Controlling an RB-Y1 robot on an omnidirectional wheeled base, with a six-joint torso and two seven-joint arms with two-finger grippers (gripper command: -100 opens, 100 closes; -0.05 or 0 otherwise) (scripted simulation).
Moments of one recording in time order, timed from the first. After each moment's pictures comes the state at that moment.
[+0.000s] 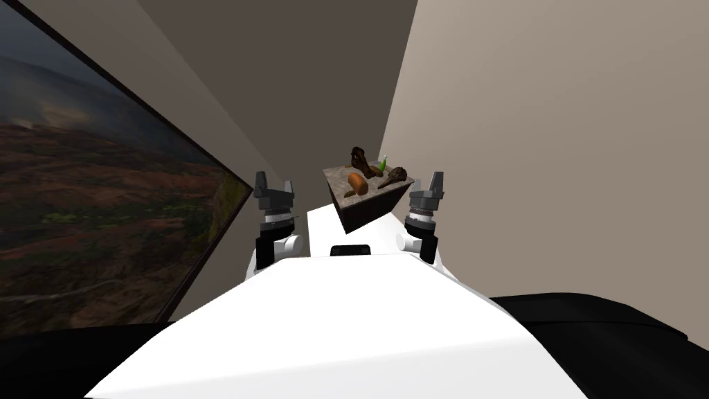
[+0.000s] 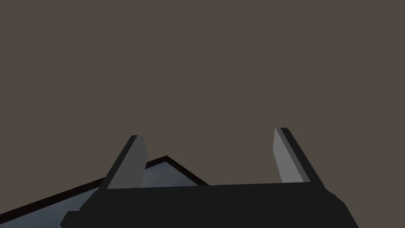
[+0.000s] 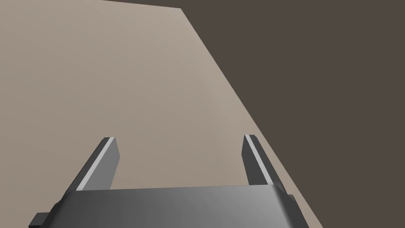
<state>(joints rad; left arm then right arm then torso) 0.47 0.02 0.03 -2.33 0.03 -0.36 0.16 0.46 -0.03 -0.04 -2.34 -0.05 -0.49 0.14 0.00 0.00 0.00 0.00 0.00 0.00</state>
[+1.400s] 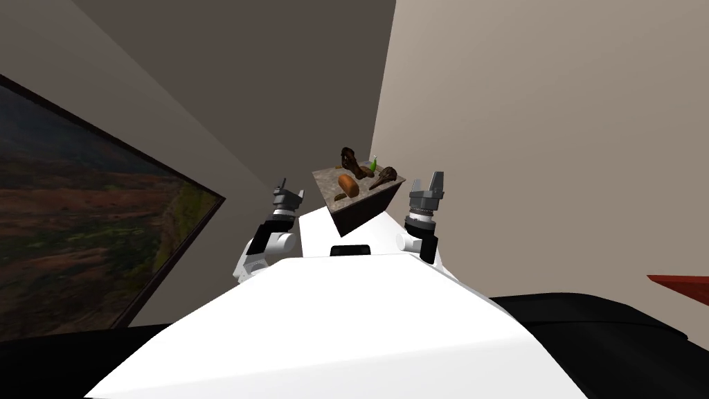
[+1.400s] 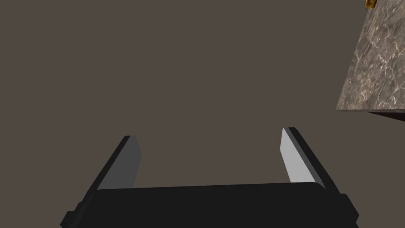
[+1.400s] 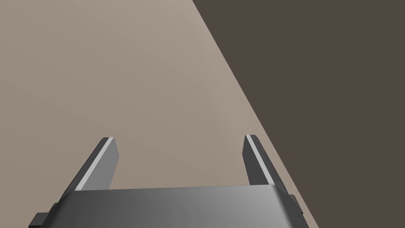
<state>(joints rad) 0.40 0.23 0.07 -2.27 0.19 0.00 0.29 0.46 -0.03 -0.04 -2.34 -0.05 -0.49 0.14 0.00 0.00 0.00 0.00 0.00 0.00</state>
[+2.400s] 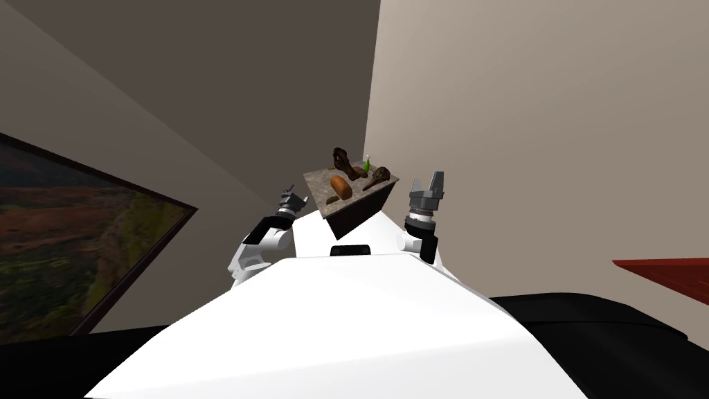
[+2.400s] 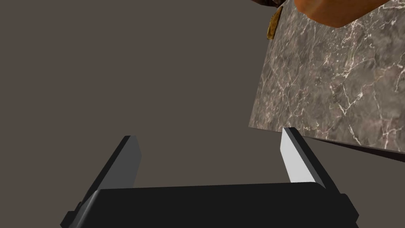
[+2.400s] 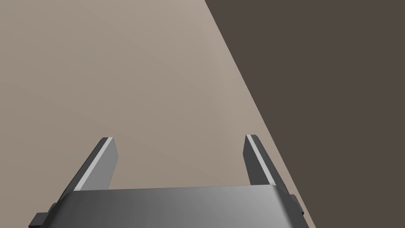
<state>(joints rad) 0.36 0.33 0.09 -2.23 0.31 0.27 0.39 0.46 -0.03 -0.04 -2.34 -0.05 -0.49 0.14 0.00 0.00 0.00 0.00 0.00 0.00</state>
